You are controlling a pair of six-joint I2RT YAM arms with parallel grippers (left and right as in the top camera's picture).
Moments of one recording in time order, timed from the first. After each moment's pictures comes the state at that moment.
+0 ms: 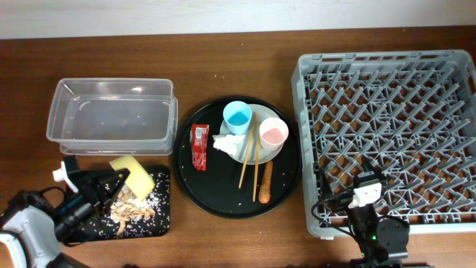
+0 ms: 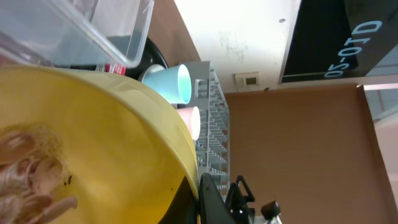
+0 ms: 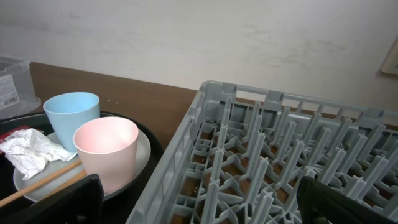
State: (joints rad) left arm 0.86 1.37 0.79 -1.26 1.33 0.43; right arm 0.05 0.01 0.01 -0.06 -0.14 -0.10
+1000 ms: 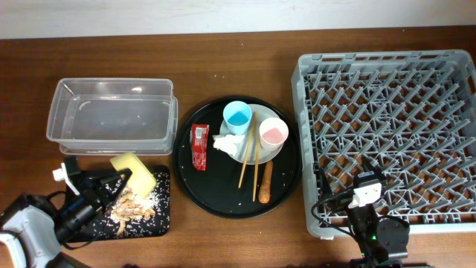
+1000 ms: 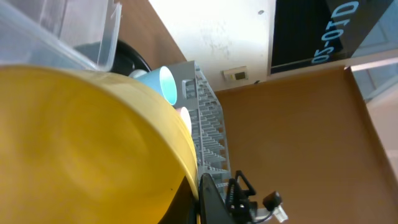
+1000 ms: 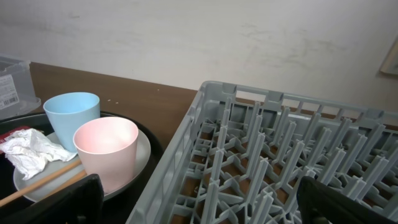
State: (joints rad) left arm 0.85 1.37 0.79 -1.41 1.39 0.66; right arm 0.05 0.01 0.01 -0.06 -0.14 -0.10
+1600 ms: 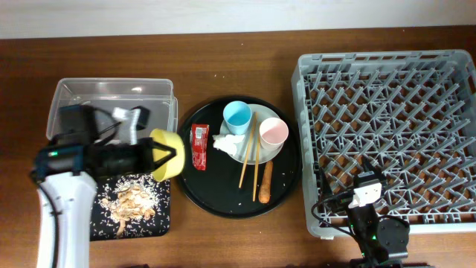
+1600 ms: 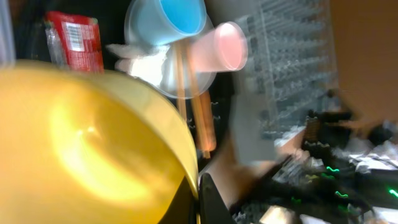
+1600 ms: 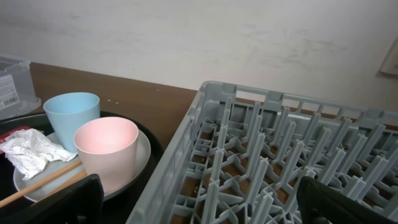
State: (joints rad) left arm 0.12 1.29 1.14 -1.08 0.80 0.05; right arm 0.05 0.01 0.01 -0.06 -0.14 -0.10
